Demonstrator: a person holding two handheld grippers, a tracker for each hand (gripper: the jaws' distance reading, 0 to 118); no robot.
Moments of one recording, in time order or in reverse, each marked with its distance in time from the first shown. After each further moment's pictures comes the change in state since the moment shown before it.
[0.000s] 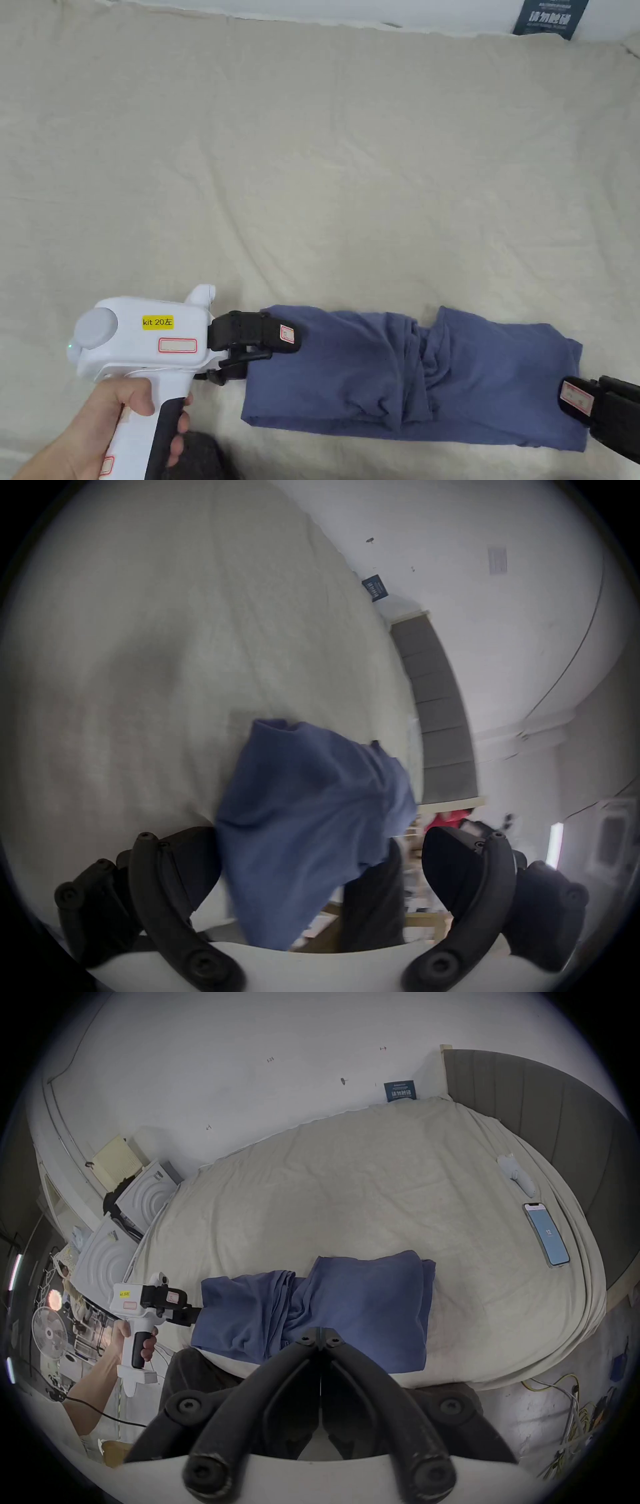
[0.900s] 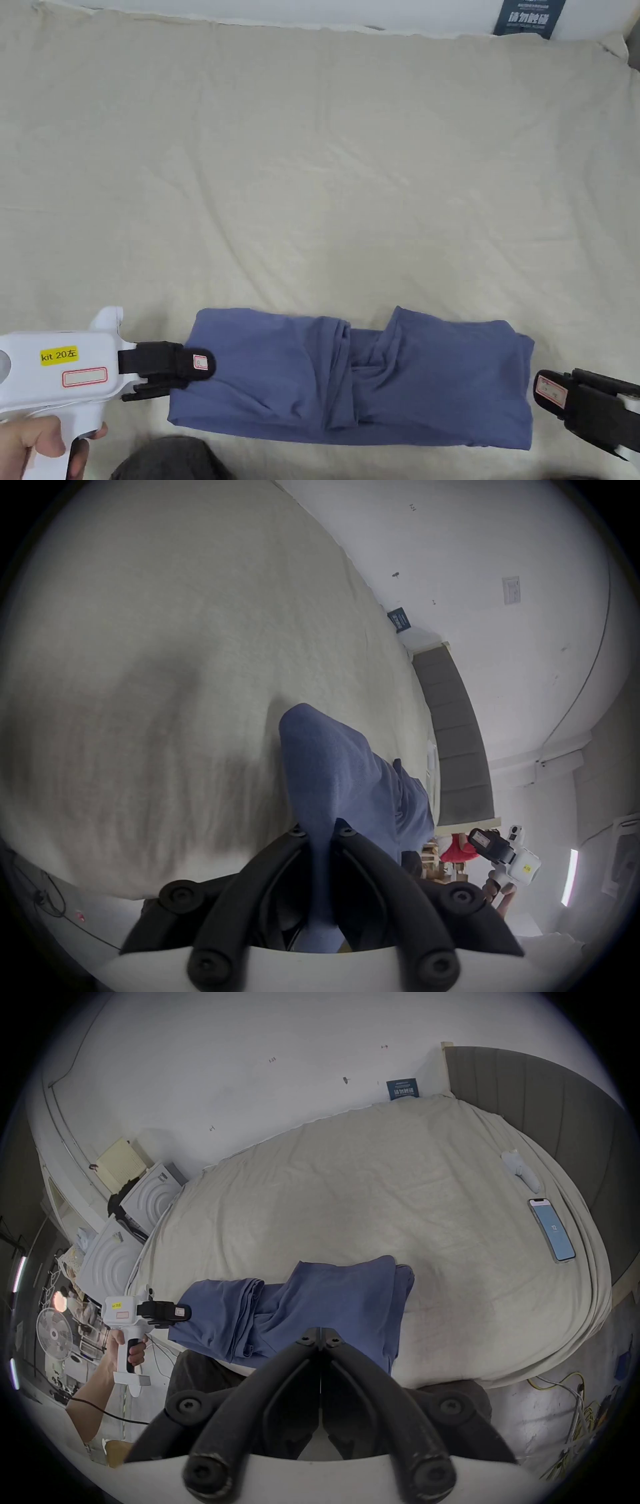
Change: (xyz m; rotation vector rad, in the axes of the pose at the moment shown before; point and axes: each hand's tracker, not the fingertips) left arm -0.004 -0.030 0.076 0.157 0.169 -0.003; right arm 0.005 -0.006 -0.004 0.000 0.029 -0.009
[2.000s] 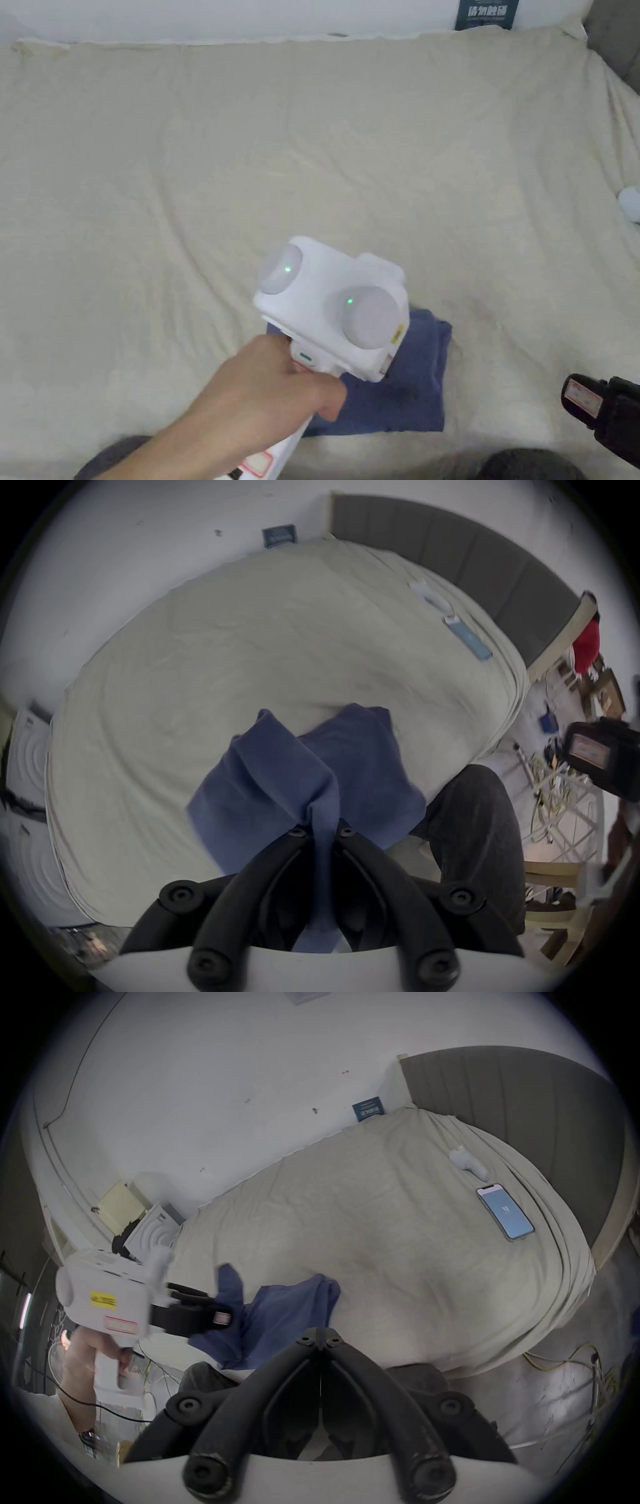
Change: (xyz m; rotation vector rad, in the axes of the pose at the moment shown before) left arm 0.315 -0.108 -0.222 -0.323 0.641 -0.888; right arm 0.072 -0.034 0.076 0.129 0.007 -0.144
